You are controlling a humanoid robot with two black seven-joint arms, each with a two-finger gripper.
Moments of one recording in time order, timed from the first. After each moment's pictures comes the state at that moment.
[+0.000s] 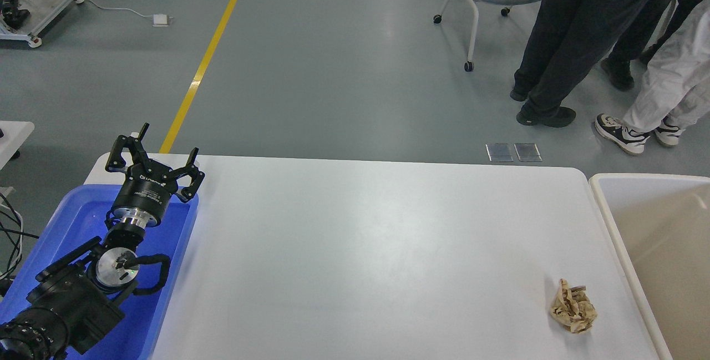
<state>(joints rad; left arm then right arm) -0.58 0.33 -0.76 -0.45 -0.16 -0.64 -0.52 0.53 -0.47 0.23 0.03 0.01 -0.01 0.15</state>
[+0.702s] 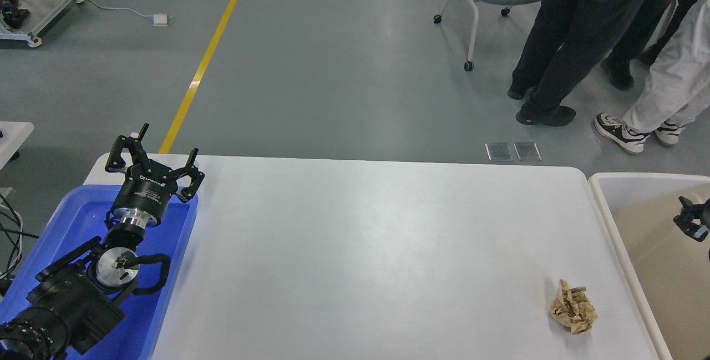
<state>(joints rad) -0.58 0.33 -0.75 -0.45 -0.16 -0.64 -0.52 0.71 -0.56 0.69 0.25 0.16 0.16 0.16</state>
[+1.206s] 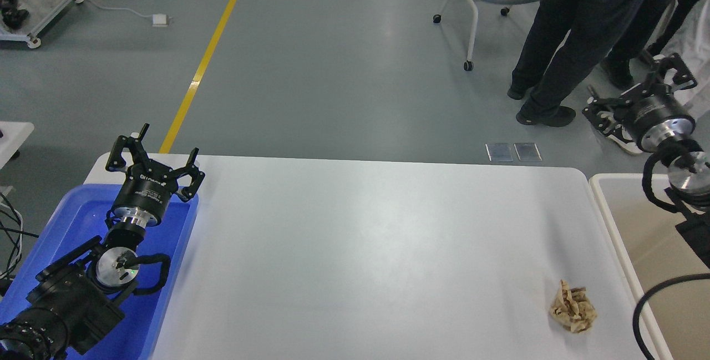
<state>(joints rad) -0.58 0.33 -0.75 -0.45 -0.16 -0.64 -0.52 0.89 -0.39 0.84 0.50 0.25 0.23 0.11</state>
